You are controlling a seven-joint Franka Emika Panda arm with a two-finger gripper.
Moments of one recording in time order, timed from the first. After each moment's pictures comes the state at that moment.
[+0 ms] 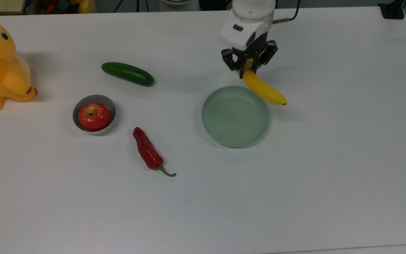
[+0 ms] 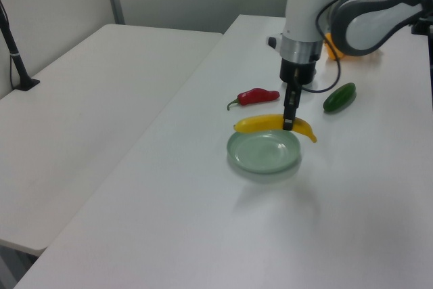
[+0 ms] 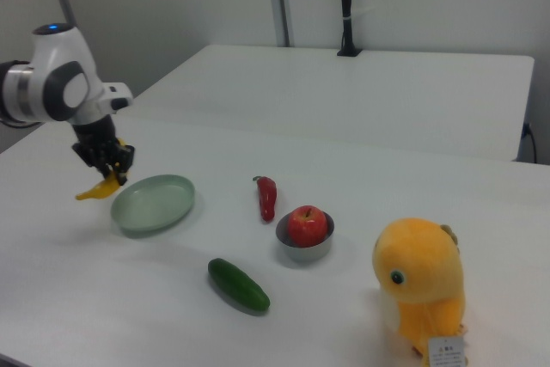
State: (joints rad) arm 0.33 0.20 0.06 -1.85 0.04 2.16 0.15
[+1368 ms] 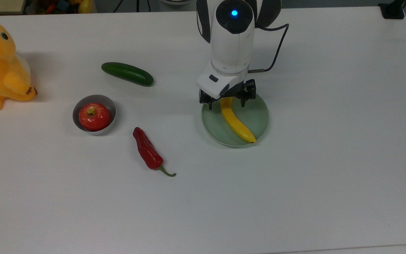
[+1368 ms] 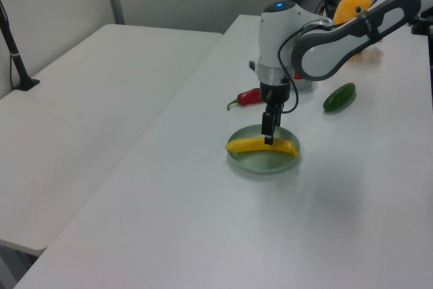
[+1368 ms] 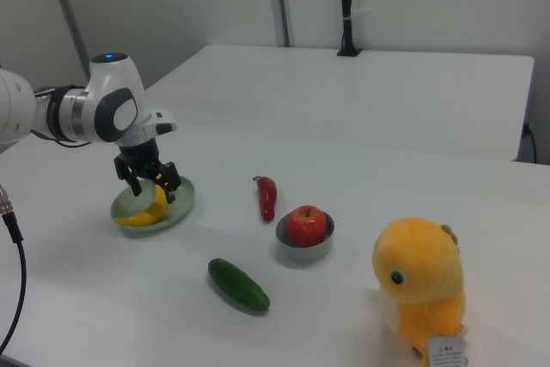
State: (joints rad) arm 0.31 0.43 -0.01 -1.71 0.04 2.18 0.15
